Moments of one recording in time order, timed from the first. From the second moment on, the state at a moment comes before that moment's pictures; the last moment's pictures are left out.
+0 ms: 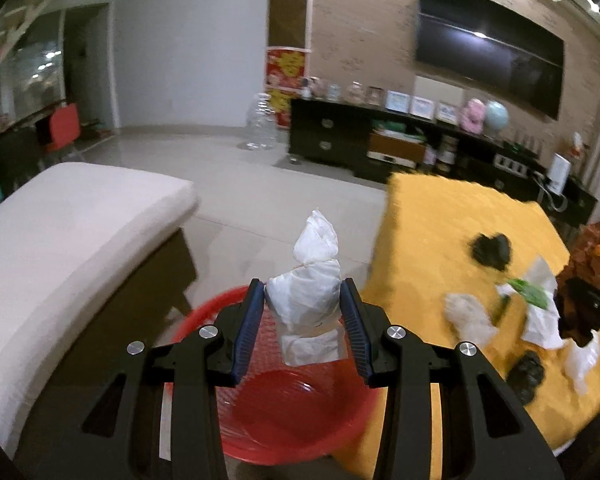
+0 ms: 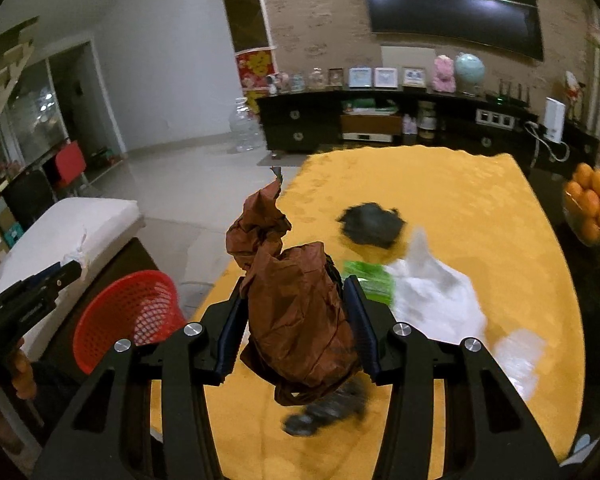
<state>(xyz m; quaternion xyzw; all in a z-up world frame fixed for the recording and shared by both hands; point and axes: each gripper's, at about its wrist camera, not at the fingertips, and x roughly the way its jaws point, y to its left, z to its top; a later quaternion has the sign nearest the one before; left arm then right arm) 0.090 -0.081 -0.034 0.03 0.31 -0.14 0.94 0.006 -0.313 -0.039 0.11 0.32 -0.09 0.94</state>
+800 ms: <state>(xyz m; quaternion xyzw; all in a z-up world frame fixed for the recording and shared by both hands) 0.135 -0.010 -0.079 -0.02 0.38 -0.05 0.92 0.135 -0.193 -0.071 0.10 0.39 0.06 0.91</state>
